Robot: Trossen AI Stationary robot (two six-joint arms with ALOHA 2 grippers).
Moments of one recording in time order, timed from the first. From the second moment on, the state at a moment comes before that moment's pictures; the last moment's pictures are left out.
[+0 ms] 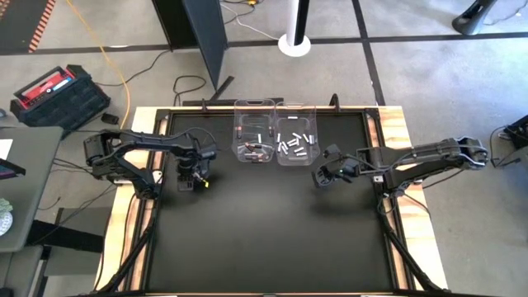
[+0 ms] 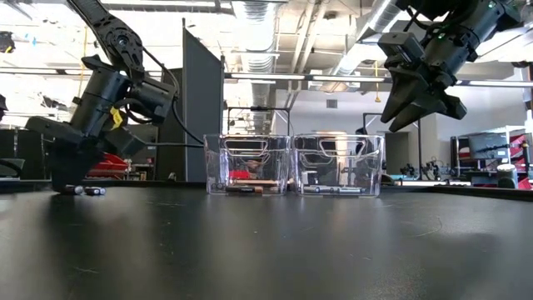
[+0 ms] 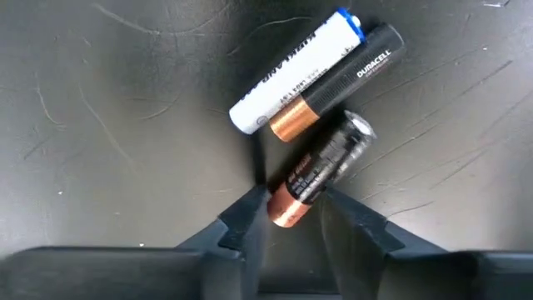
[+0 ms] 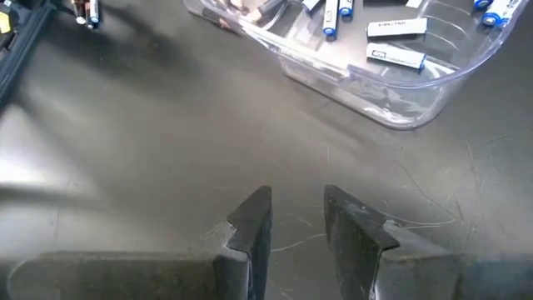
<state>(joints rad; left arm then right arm) 0.43 1.47 0.70 -1.04 -0.06 0.30 0.01 1.07 0.68 -0.49 0.24 1.00</state>
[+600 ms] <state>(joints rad) 0.43 1.47 0.72 -1.06 -0.07 0.28 0.01 1.07 0.68 -0.49 0.24 0.99</state>
